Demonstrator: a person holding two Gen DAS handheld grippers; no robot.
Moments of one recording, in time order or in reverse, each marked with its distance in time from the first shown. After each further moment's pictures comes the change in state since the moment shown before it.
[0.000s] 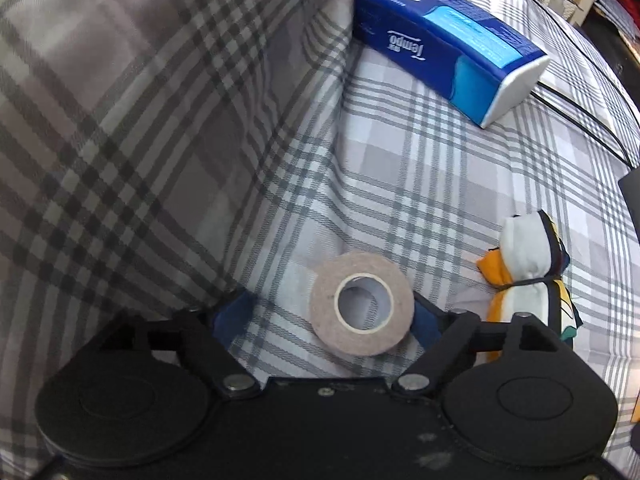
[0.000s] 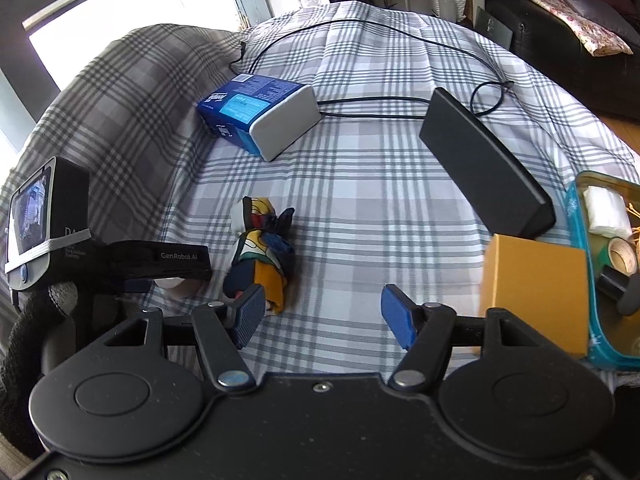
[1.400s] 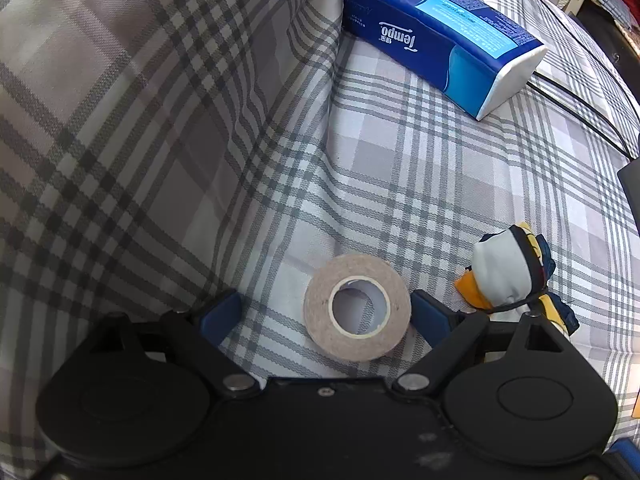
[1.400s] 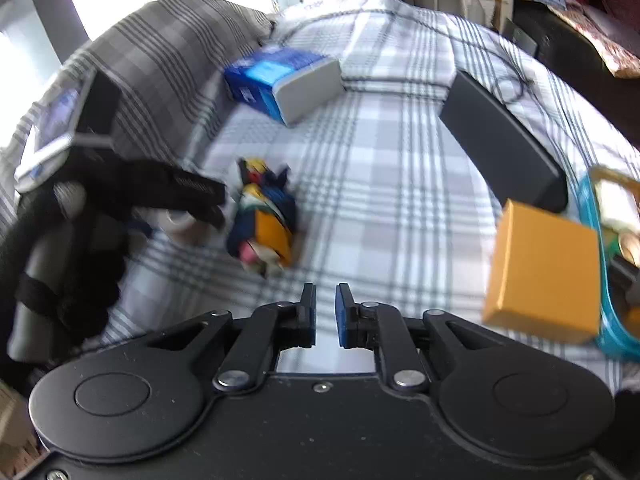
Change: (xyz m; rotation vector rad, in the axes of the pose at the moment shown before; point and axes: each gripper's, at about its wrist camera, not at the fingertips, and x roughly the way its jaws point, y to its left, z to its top) left arm 0.011 -0.009 0.007 0.029 0.024 -0.001; right arm -0.006 0.001 -0.031 -0.107 -0.010 0.043
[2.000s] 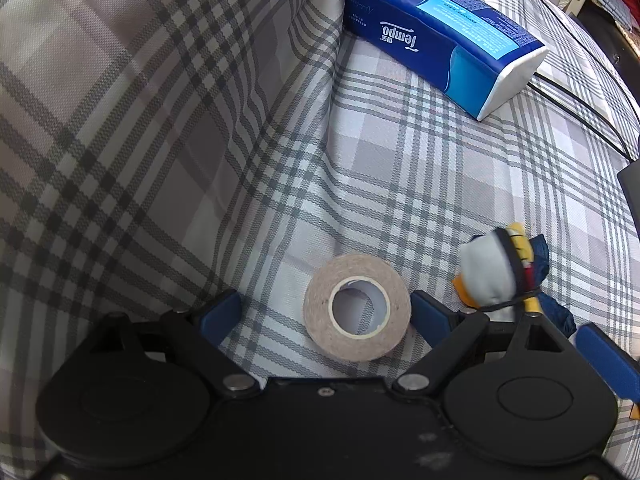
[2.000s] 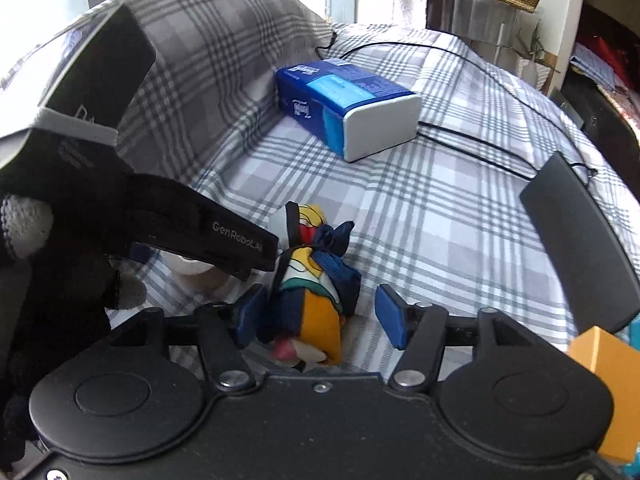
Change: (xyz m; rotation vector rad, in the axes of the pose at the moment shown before) left arm 0.000 0.000 0.000 -0.003 0.002 -0.002; right arm 0.070 0.056 0.025 -0.224 -0.055 -0.036
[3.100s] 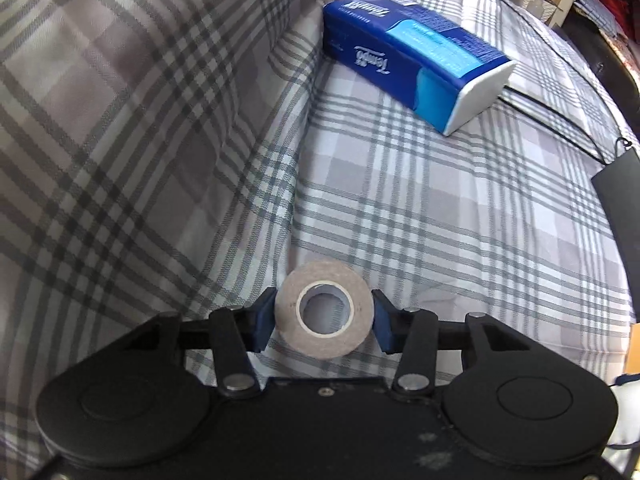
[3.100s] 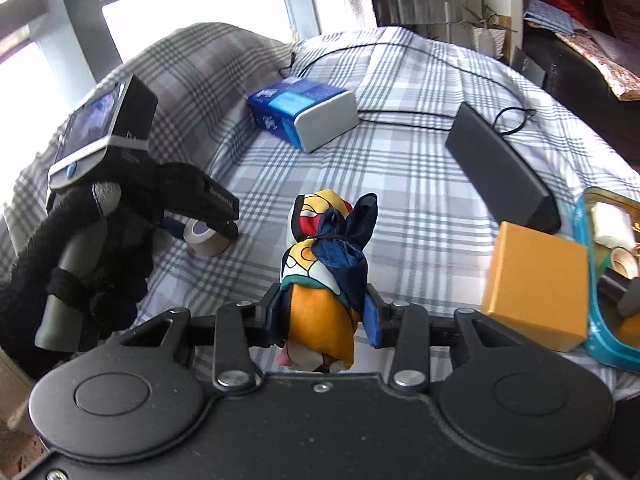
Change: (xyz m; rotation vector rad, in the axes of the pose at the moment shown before) left arm -0.028 -0.016 -0.005 0.016 -0.063 -0.022; right arm -0.103 -0.053 -0.045 0.214 -0.039 0.054
